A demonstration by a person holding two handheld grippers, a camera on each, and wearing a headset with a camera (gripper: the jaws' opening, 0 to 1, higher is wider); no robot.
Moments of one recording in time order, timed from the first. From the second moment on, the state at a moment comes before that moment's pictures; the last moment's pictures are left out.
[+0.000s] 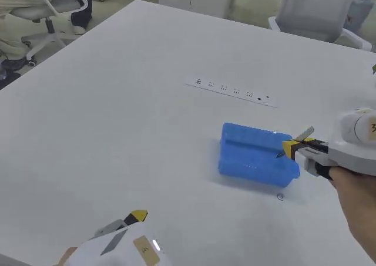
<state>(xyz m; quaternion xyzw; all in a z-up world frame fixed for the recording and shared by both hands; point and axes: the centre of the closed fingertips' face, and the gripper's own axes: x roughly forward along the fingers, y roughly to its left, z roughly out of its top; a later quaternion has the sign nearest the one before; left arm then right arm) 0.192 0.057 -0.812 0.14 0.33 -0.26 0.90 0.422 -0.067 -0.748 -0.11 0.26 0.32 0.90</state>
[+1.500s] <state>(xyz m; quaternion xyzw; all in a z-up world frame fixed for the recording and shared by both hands) 0.189 0.057 -0.820 0.15 0.35 -0.26 0.89 0.393 -0.092 -0.819 -0.11 0.32 0.36 0.87</state>
